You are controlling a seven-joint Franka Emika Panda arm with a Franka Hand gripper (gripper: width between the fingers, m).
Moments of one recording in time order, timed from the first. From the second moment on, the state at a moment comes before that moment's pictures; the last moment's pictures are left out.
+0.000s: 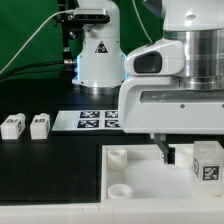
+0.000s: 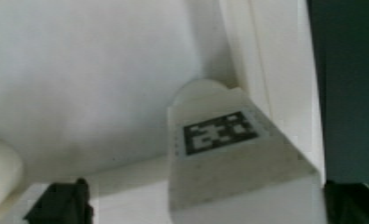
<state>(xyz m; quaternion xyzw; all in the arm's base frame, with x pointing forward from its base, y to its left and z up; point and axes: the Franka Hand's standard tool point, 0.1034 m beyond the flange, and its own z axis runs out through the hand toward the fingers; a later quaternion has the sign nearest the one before) 0.634 0.108 0.069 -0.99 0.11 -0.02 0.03</state>
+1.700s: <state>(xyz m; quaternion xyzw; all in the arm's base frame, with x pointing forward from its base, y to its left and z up) 0.635 0.068 0.072 -0.89 0.46 0.00 -0.02</state>
